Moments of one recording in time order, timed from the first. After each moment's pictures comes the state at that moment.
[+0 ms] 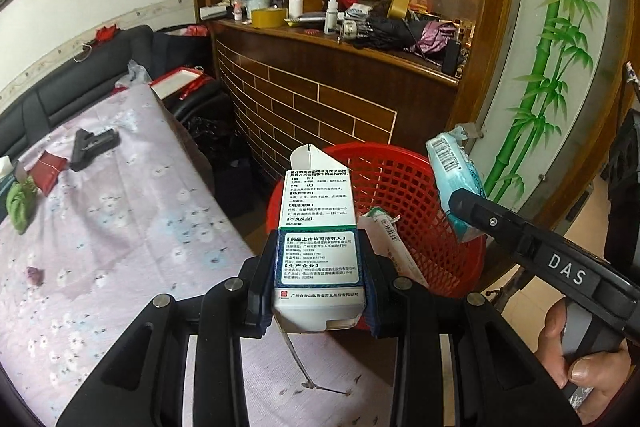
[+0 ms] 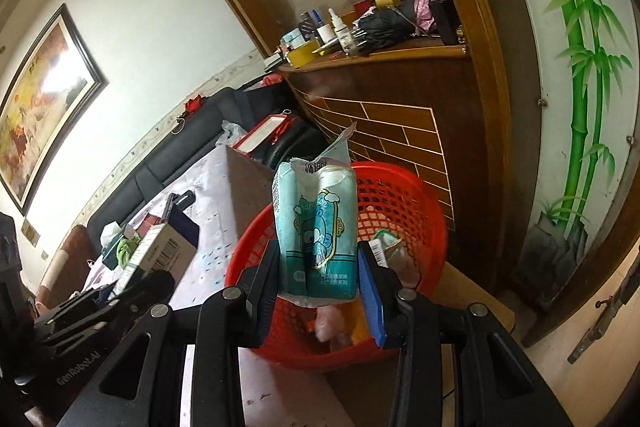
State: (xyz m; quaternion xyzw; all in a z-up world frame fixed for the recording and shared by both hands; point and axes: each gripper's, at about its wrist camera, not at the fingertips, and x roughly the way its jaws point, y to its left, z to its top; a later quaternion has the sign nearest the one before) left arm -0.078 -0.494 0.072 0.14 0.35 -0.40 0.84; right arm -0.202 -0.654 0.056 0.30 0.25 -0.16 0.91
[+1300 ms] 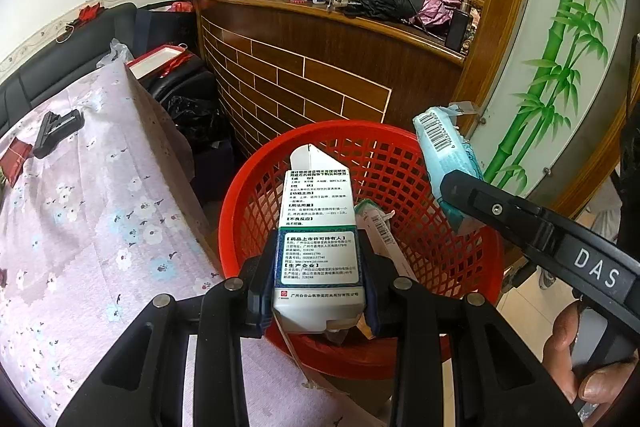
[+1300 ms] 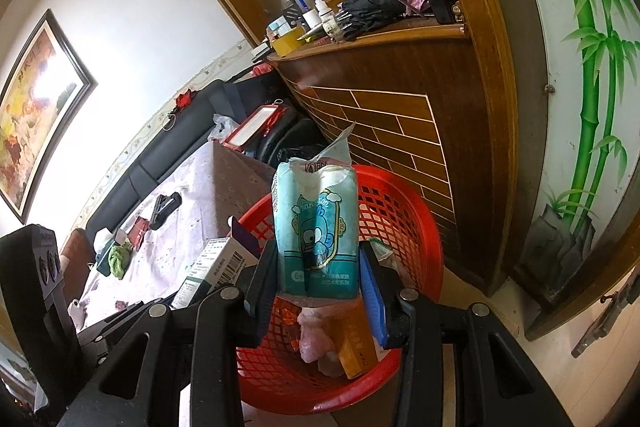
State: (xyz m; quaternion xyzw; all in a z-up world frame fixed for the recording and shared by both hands) left arm -0.062 -0.532 0.038 0.14 0.38 -0.41 0.82; right arm -0.176 -0.685 0.041 0.32 0.27 -0.16 0.89
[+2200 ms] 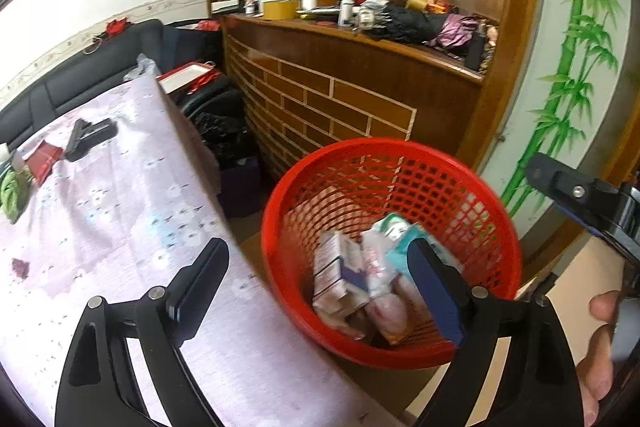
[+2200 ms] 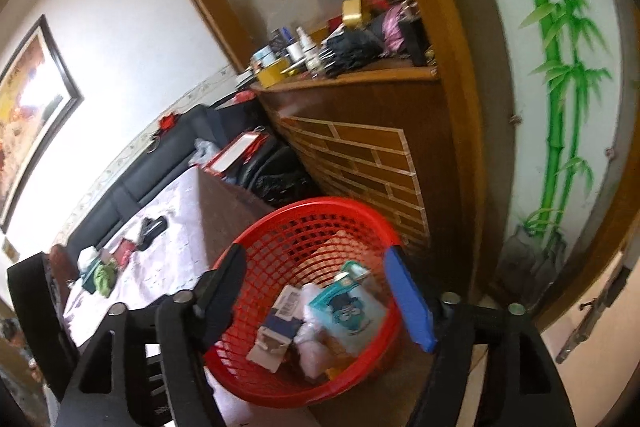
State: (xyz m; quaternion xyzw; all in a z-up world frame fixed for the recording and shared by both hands) left arm -0.061 -0.514 0.043 0.13 0.35 -0.37 0.85; right arm -0.200 -0.677 0.068 0.29 0.23 -0.23 0.90
